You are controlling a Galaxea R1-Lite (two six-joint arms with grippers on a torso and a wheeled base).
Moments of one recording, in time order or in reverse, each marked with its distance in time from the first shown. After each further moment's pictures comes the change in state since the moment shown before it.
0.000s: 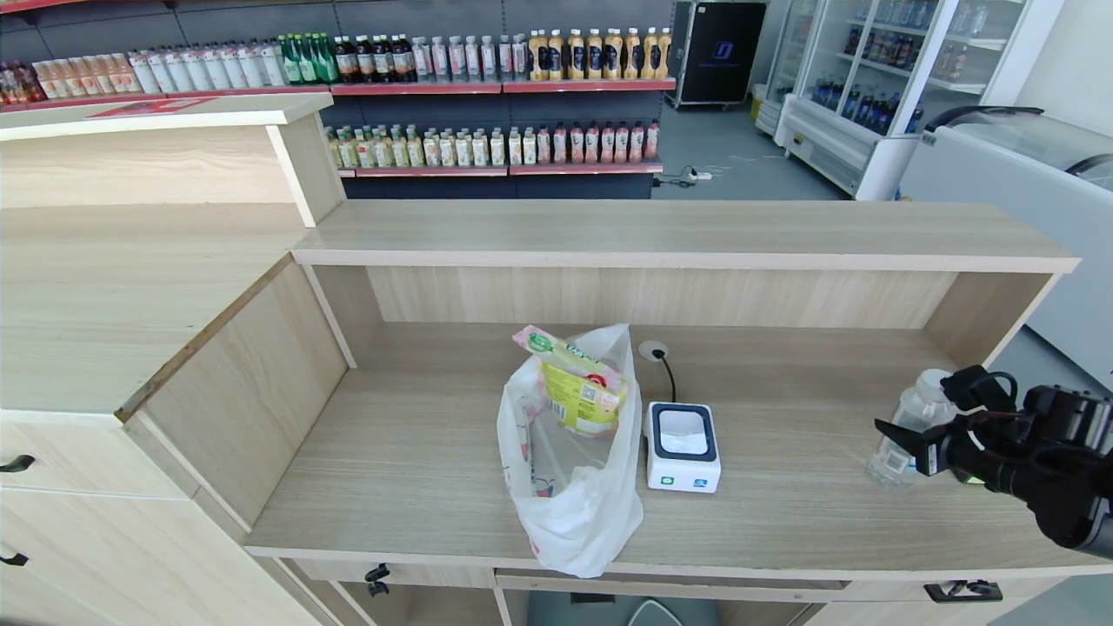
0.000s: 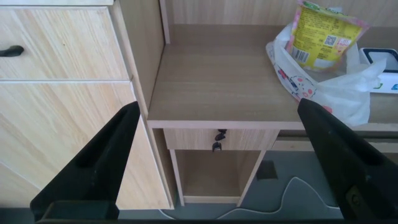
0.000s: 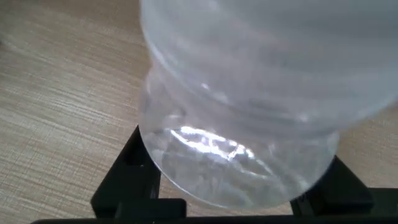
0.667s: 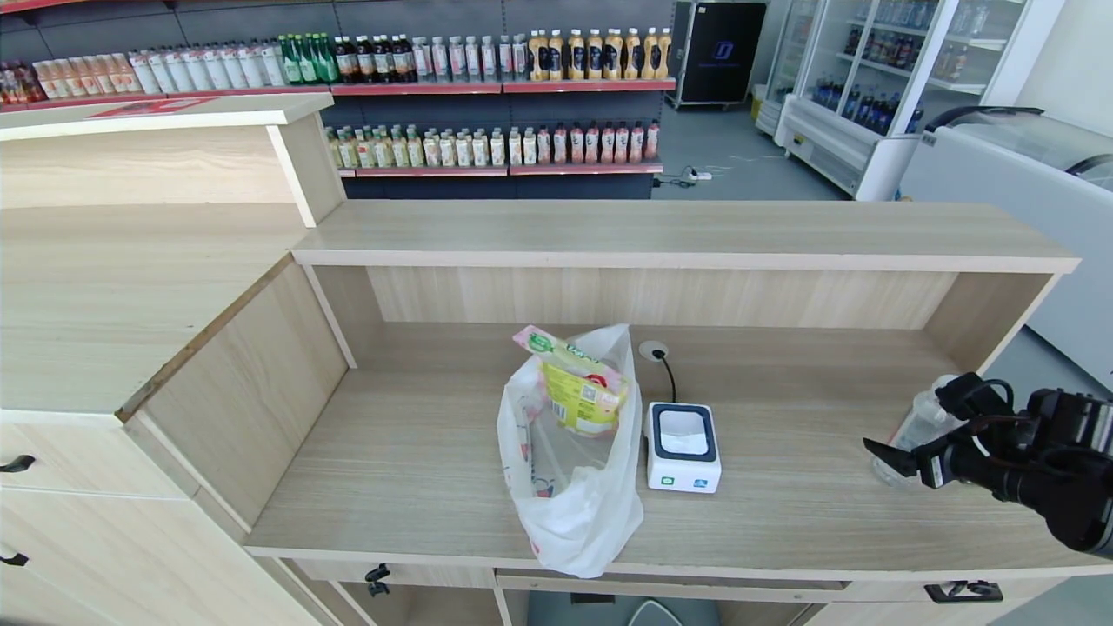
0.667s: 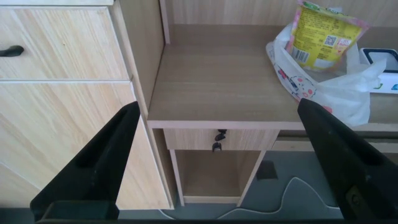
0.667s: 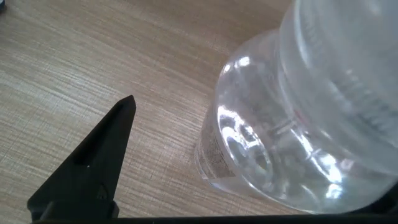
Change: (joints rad) left arm 0.000 0.000 0.000 0.000 0.000 0.000; right arm -0.002 -0.042 0.040 0.073 0.006 -0.116
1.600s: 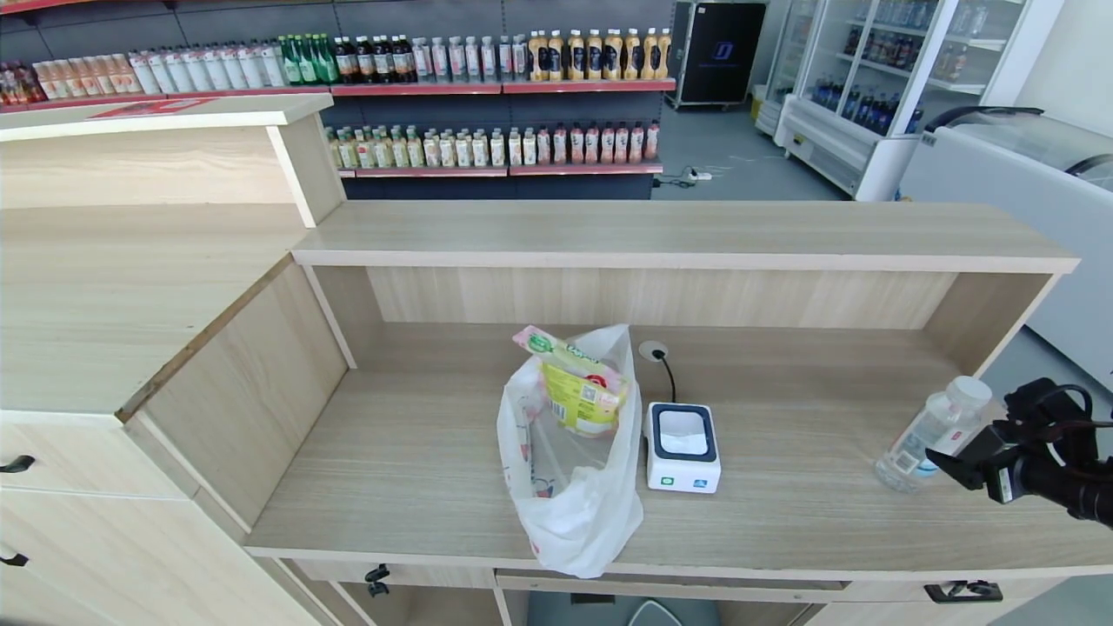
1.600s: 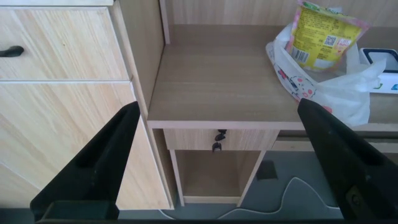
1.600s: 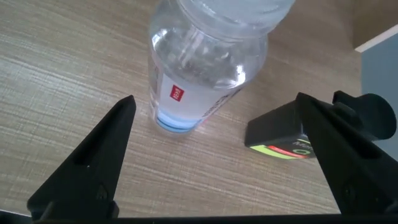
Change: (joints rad) left arm 0.000 0.000 0.000 0.000 0.000 0.000; right arm -0.143 -0.129 0.082 0.079 0.000 -0.066
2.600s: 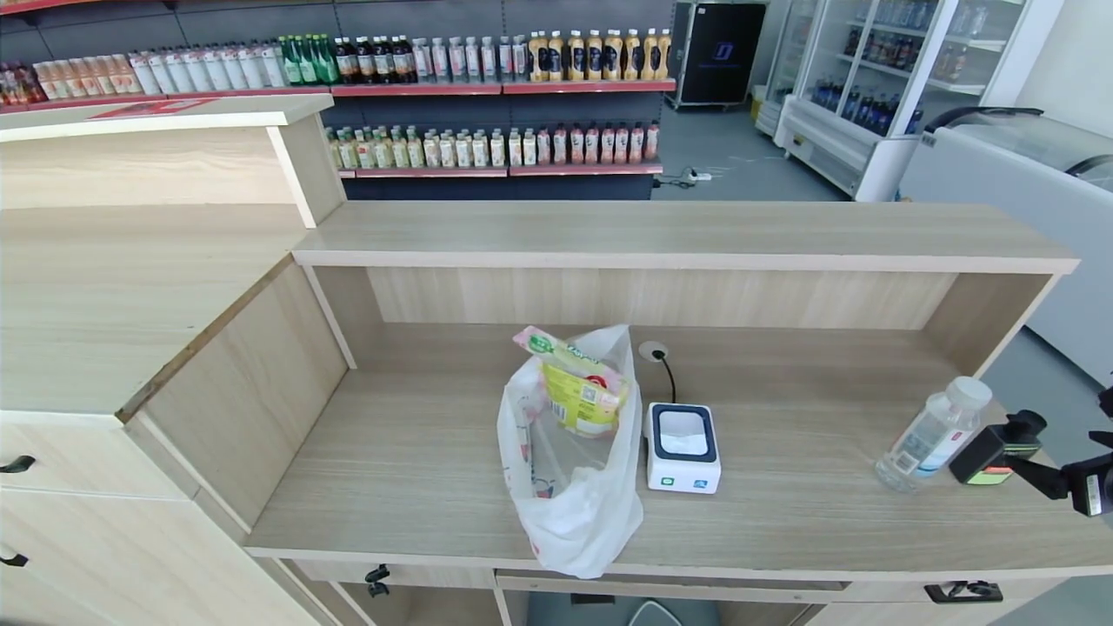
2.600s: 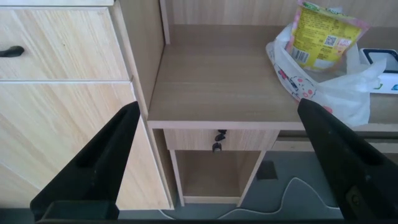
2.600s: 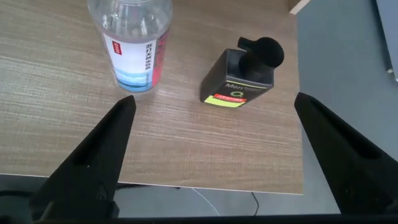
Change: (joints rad) left arm 0.000 0.000 0.000 0.000 0.000 0.000; right arm -0.147 -0.234 0.074 0.176 -0.034 -0.007
